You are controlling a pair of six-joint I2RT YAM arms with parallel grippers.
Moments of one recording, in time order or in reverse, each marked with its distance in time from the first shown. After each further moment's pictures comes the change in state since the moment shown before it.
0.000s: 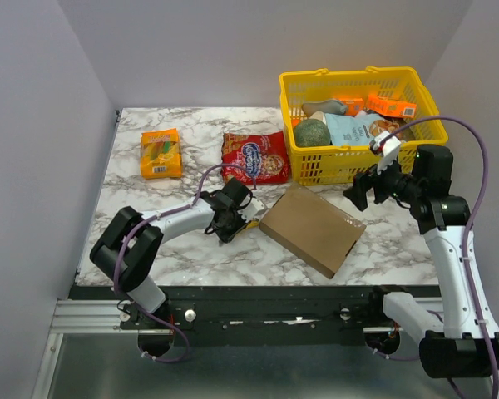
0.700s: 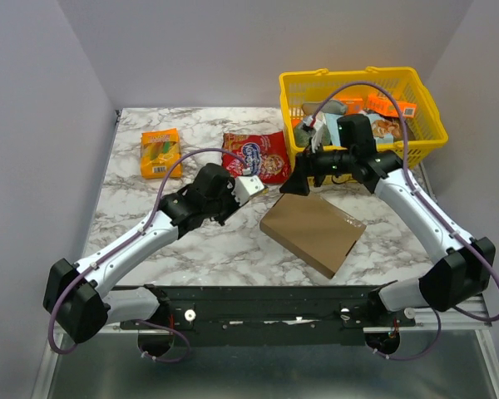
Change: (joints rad) left arm -0.003 -0.406 0.027 0.027 0.002 0.105; right arm 0.389 0.433 0.212 0.153 -0.205 0.335
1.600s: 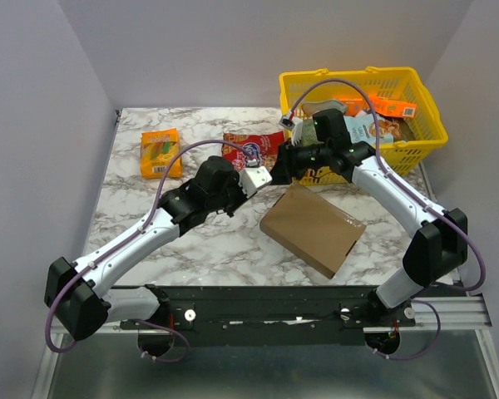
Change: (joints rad) left arm -0.044 0.016 0.097 0.082 0.014 -0.008; right arm 0.093 0.207 0.092 0.103 -0.004 0.190
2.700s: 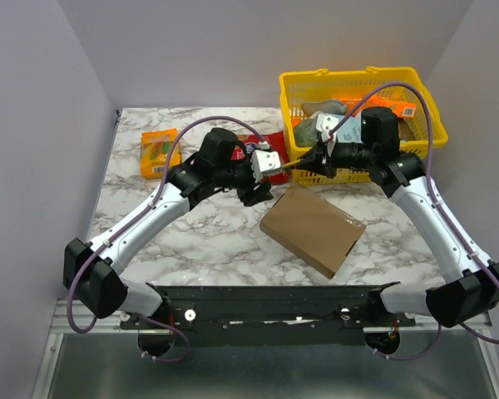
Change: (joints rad) left arm 0.082 0.163 0.235 -0.026 0.488 0.119; right arm -0.130 -0.296 -0.059 -0.047 -0.060 -0.718
